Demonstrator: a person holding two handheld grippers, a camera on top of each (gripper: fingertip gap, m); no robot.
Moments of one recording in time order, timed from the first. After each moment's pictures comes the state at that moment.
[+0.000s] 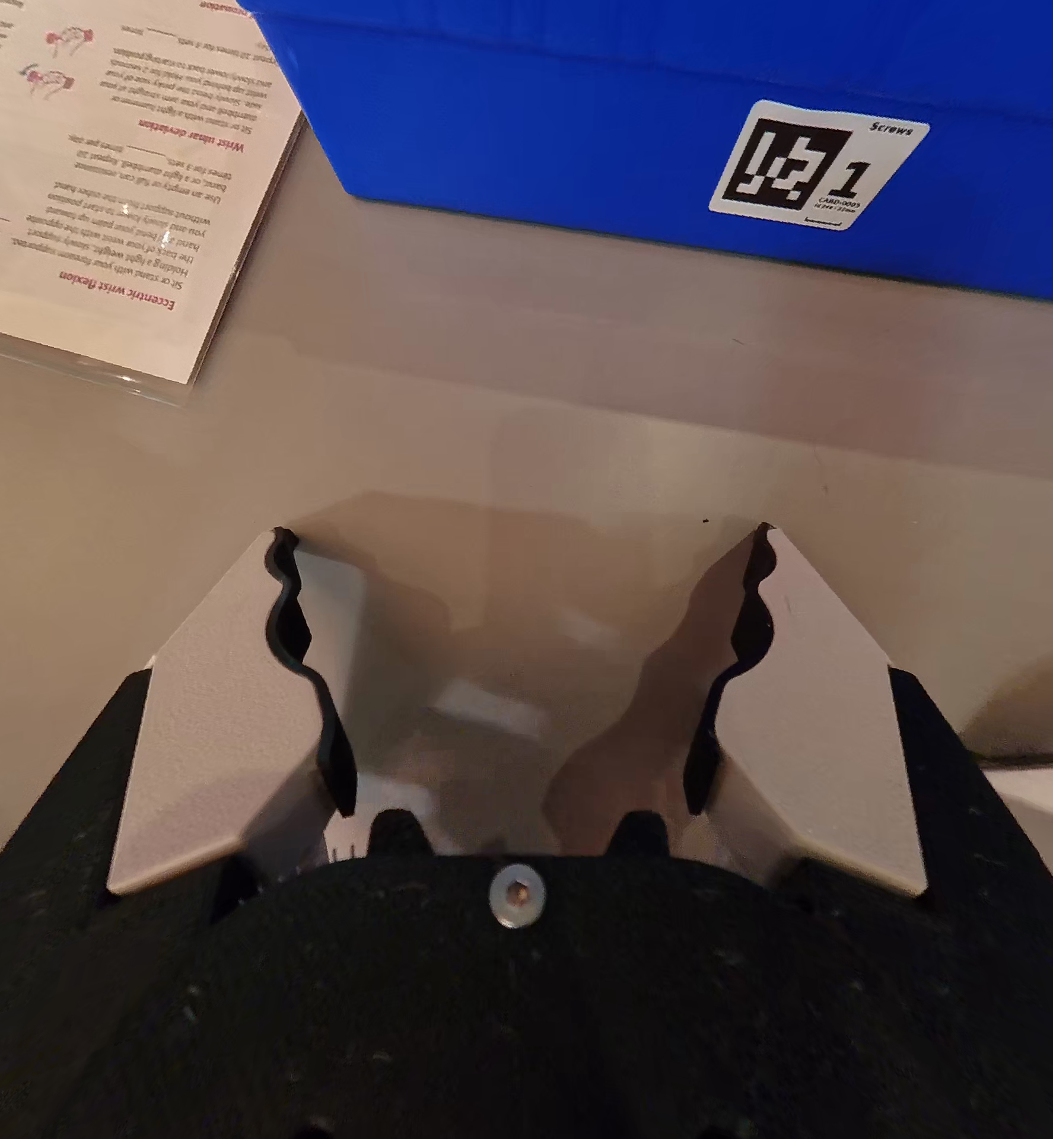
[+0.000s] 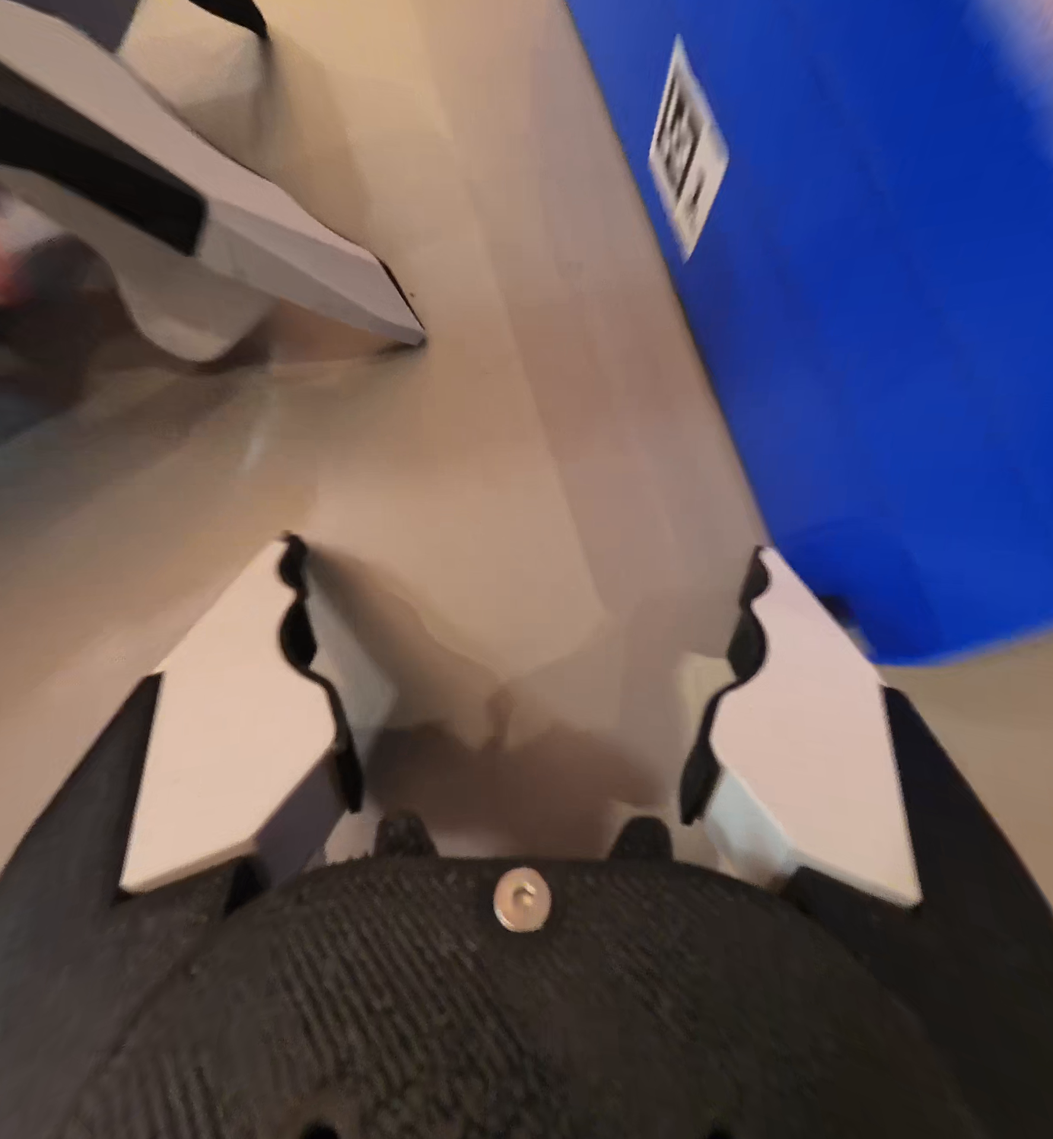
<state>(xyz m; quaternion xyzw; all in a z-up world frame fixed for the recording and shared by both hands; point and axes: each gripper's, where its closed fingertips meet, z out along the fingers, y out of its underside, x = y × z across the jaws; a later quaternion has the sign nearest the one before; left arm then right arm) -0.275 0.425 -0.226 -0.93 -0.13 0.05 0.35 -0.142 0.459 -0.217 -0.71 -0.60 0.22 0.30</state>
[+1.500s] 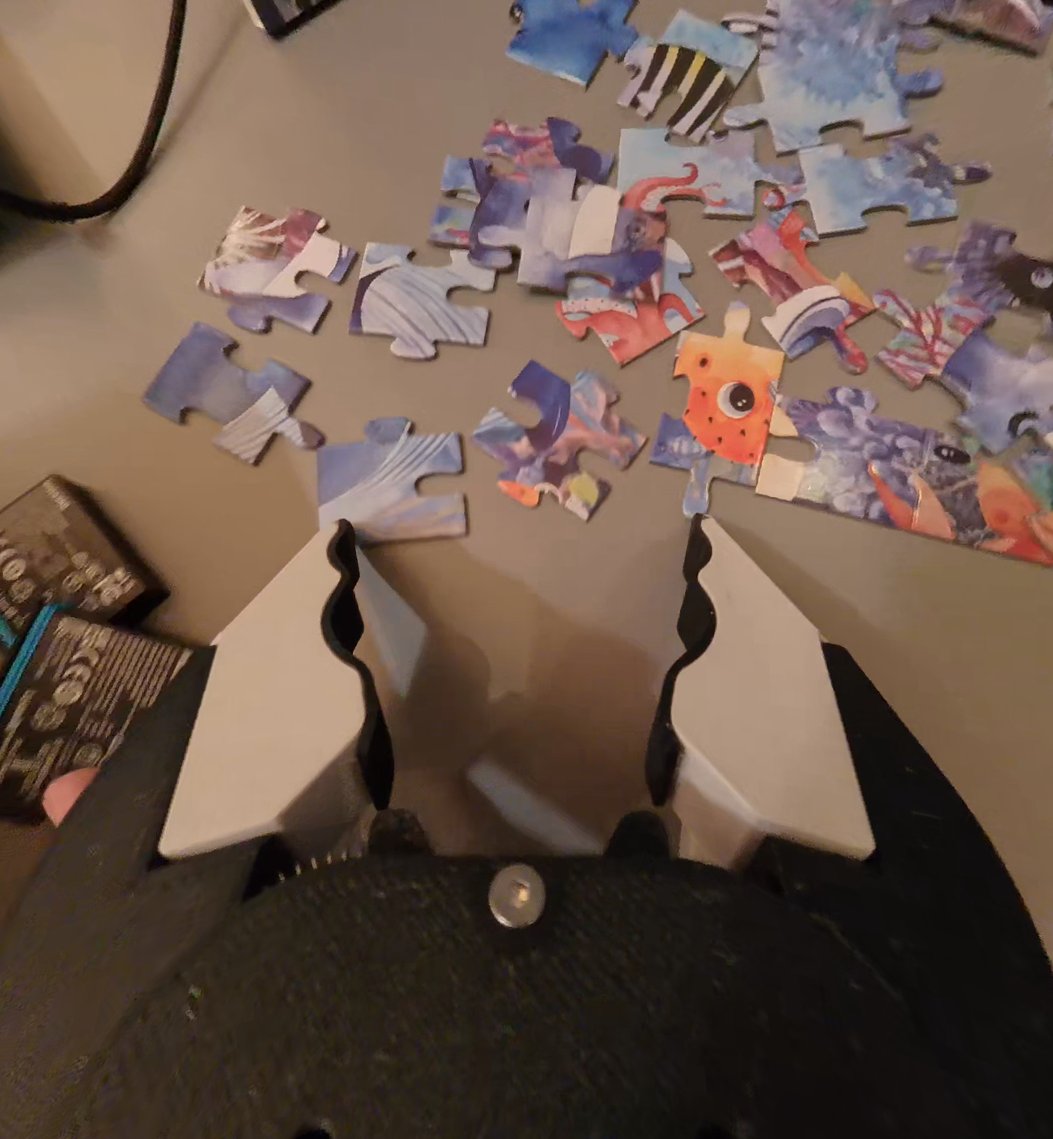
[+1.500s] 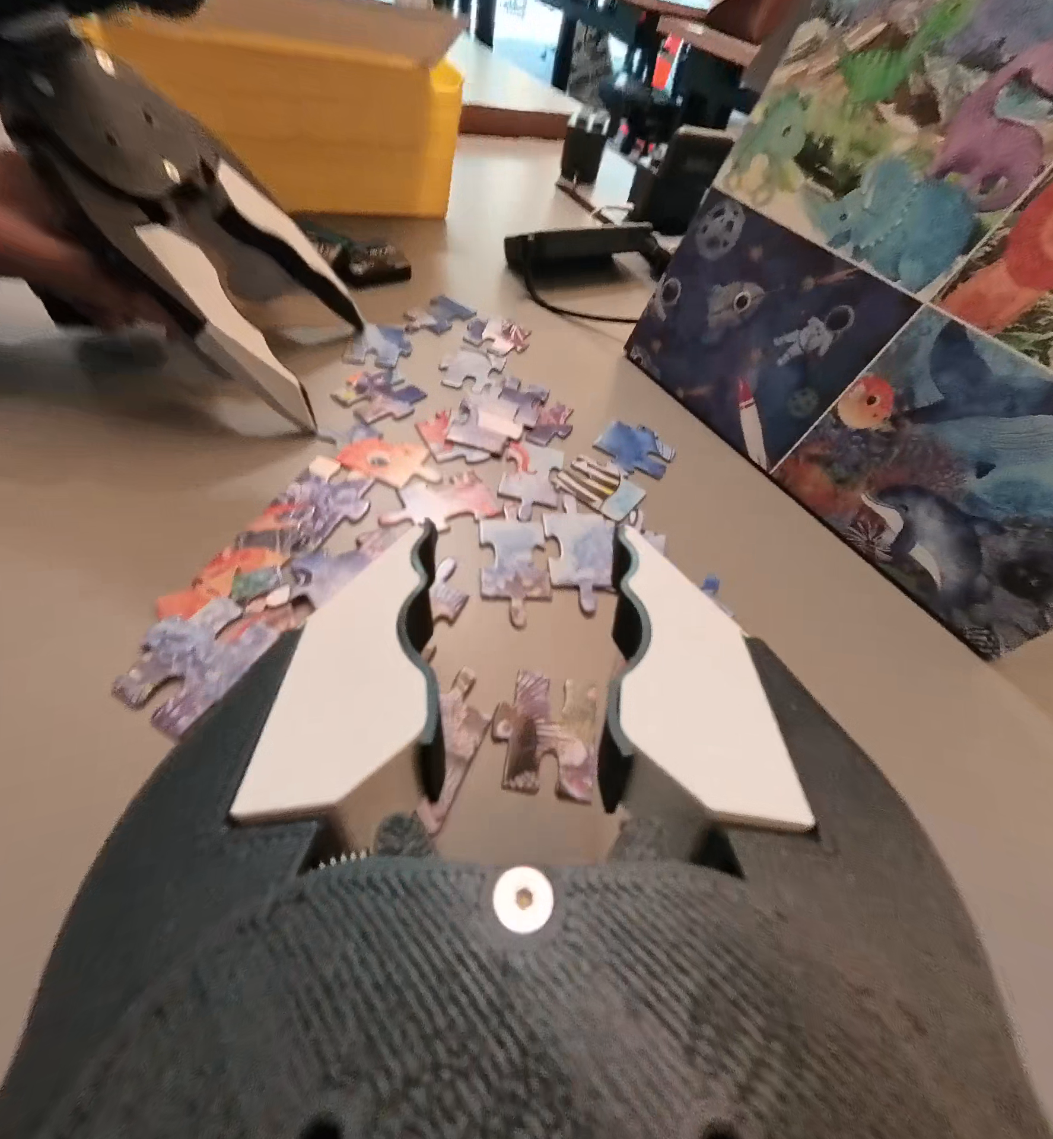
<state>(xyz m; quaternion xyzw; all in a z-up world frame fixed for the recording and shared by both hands) -0.210 -0.065 -0.218 -0.86 -0.36 0.15 0.33 -0.180 0.124 -0.139 -0.23 -0.79 0.51 0.26</state>
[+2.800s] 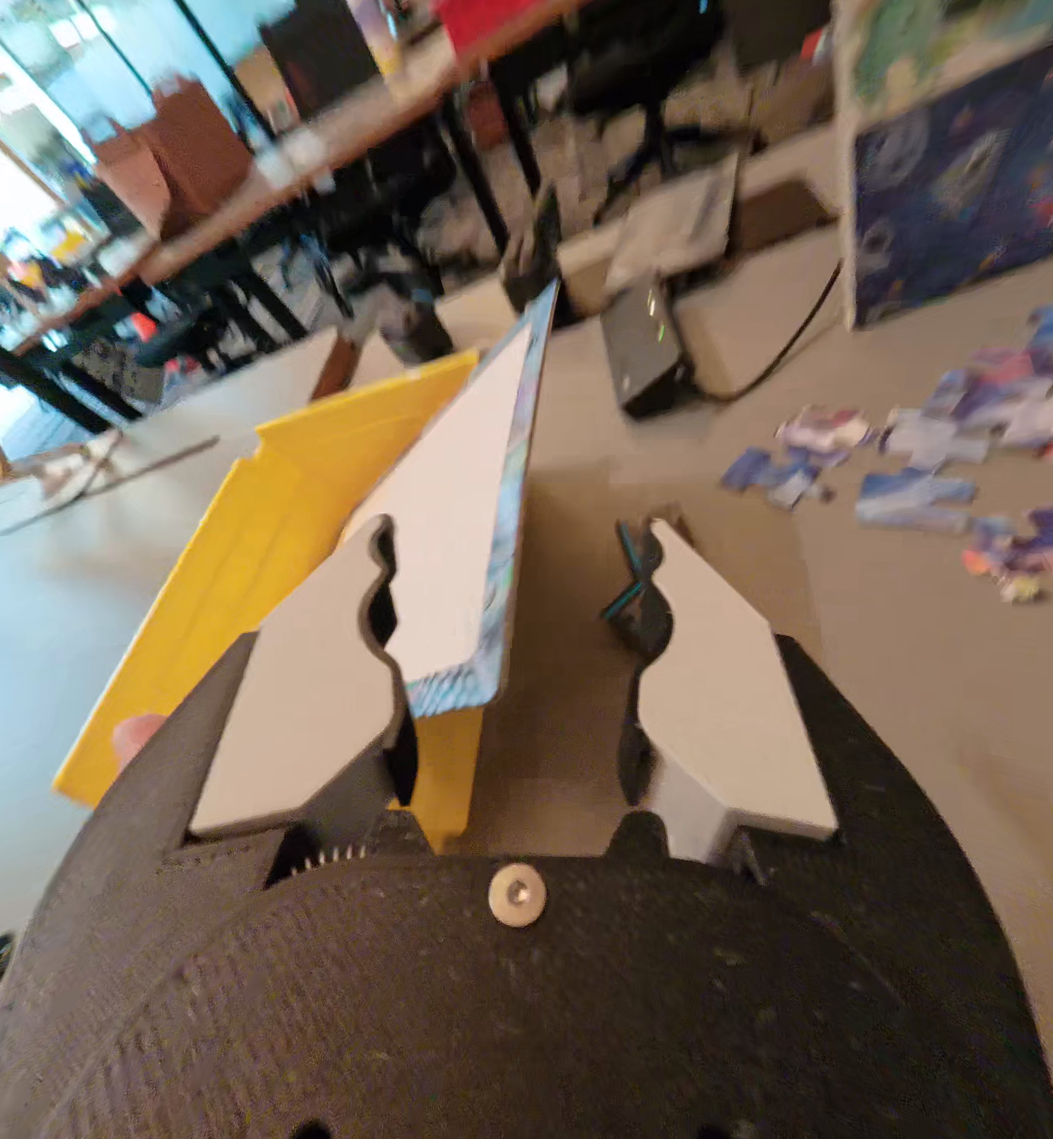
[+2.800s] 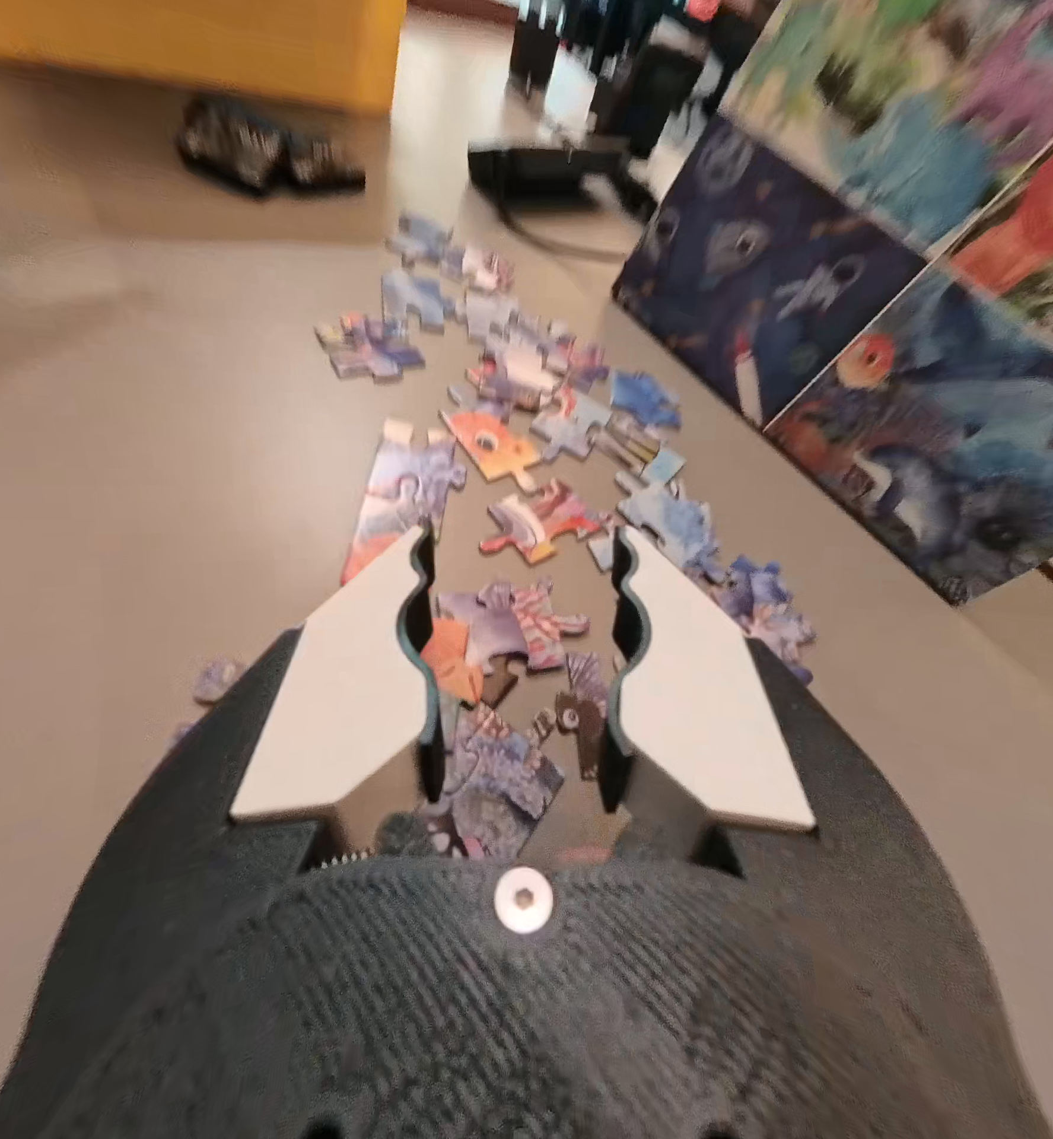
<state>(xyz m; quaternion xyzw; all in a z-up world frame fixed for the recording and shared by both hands) -0.226 -0.222 -0.067 -0.70 -0.44 0.48 0.30 -0.171 0.109 -0.164 -0.26 -0.80 0.43 0.32</state>
